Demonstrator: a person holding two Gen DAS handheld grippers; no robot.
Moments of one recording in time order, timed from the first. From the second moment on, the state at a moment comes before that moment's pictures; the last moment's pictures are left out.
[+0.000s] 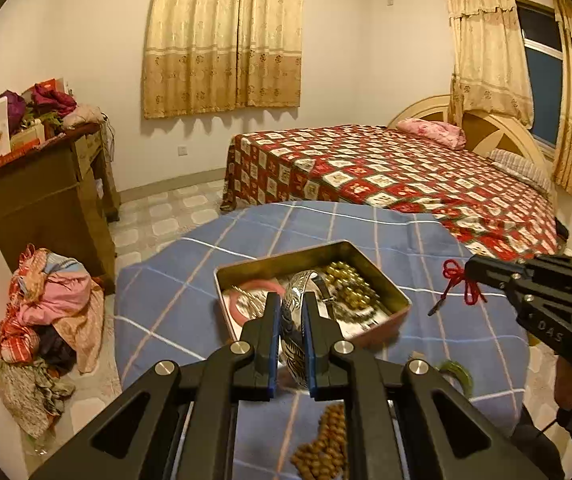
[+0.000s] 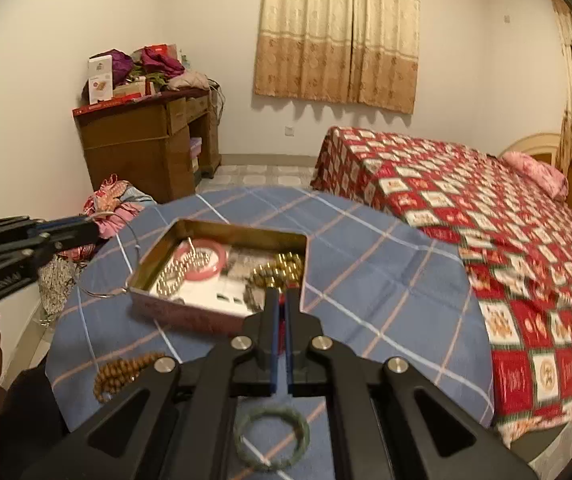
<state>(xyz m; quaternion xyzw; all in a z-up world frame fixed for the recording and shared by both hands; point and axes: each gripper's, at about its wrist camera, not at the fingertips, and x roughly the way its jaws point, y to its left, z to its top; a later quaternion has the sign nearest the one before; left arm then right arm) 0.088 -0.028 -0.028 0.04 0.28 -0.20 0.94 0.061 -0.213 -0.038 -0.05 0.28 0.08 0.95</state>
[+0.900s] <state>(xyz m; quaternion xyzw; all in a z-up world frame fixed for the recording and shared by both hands) 0.172 -0.044 -0.074 0.07 0.32 -0.15 0.93 0.158 -0.194 -0.090 -0.08 0.33 0.07 0.94</state>
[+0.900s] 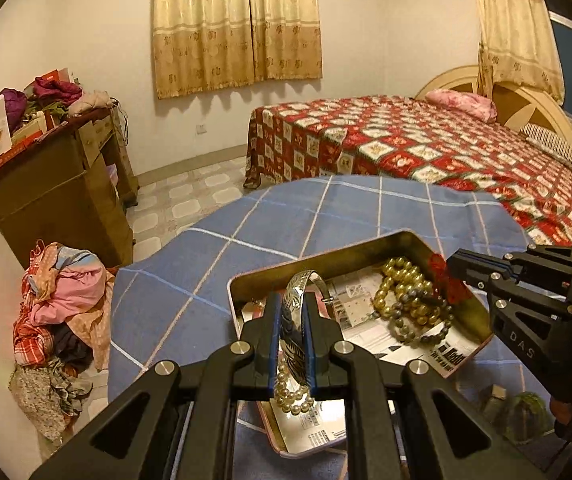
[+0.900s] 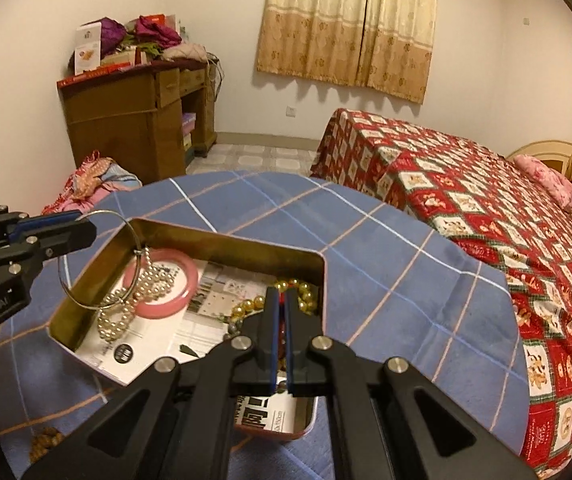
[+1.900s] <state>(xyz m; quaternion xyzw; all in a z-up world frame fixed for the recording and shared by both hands) 0.166 -0.041 -0.083 0.10 0.32 -0.12 0.94 0.147 -0.199 -0.101 -0.09 0.35 0.04 0.93</state>
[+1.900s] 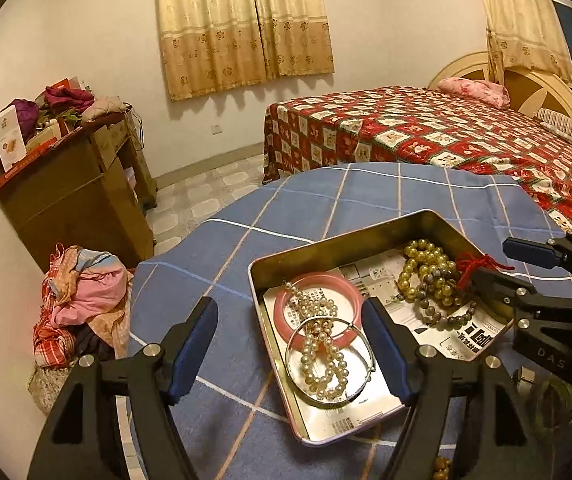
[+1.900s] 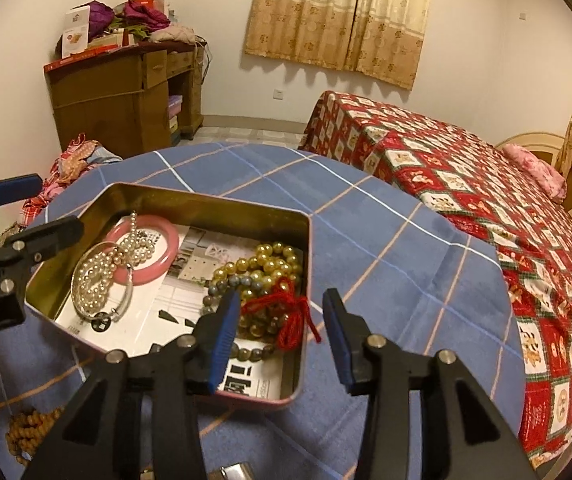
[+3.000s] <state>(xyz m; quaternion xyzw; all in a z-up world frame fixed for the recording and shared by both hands) 0.093 -0.019 -0.095 0.09 0.34 -0.10 0.93 0.082 -0.219 -0.113 -0.06 0.35 0.02 0.93</state>
